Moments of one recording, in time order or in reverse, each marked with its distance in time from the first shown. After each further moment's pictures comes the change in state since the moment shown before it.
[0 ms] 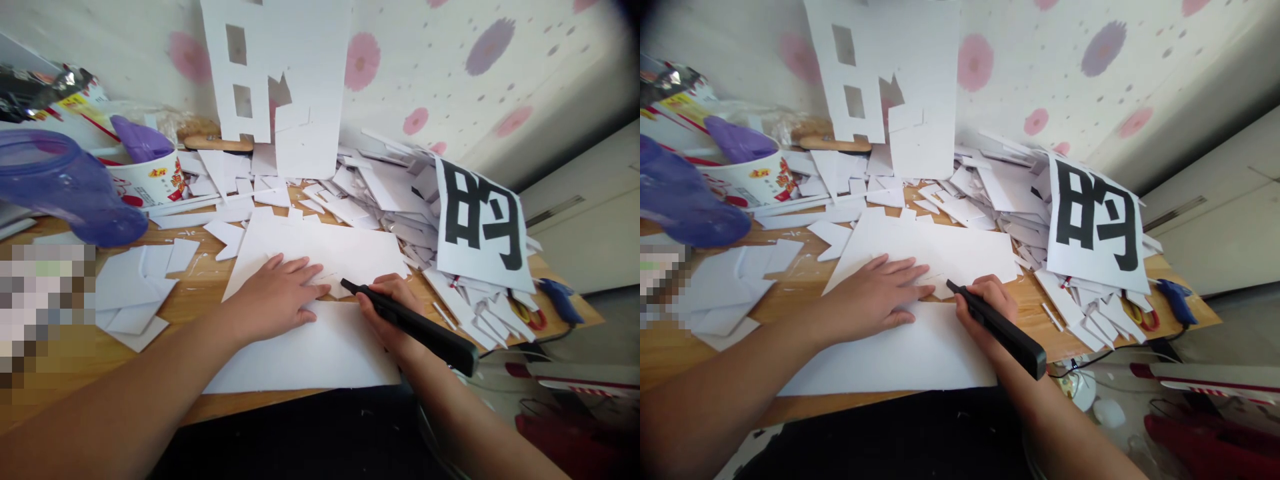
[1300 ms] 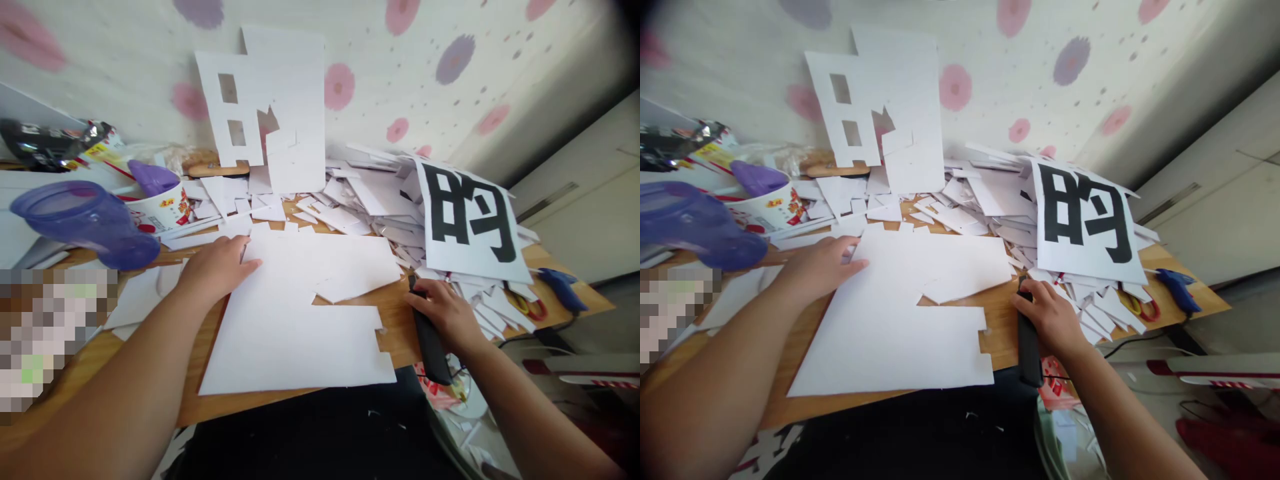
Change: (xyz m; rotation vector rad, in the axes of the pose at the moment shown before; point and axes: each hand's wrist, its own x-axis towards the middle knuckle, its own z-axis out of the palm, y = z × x) left_hand -0.013 -0.071 -0.029 -0.015 0.201 -0.815; right_hand -0.025 0.081 -0.110 -0.744 -0.520 -0.260
